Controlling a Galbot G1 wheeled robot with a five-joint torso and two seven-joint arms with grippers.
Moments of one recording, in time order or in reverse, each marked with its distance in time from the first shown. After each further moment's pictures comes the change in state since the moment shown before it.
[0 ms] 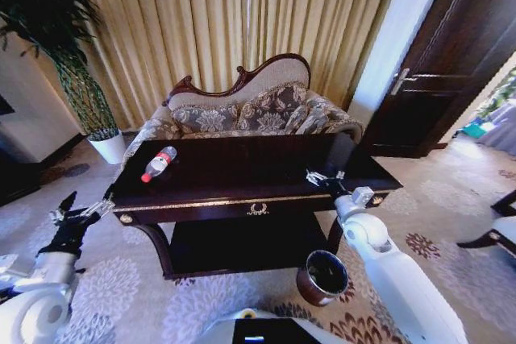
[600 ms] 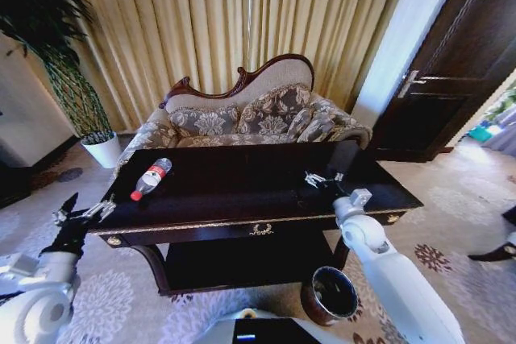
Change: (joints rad) left arm -0.012 0.032 0.009 0.025 -0.003 0.018 -0.021; right arm -0.001 0.008 -0.017 -0.024 -0.011 0.018 0.001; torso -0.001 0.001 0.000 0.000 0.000
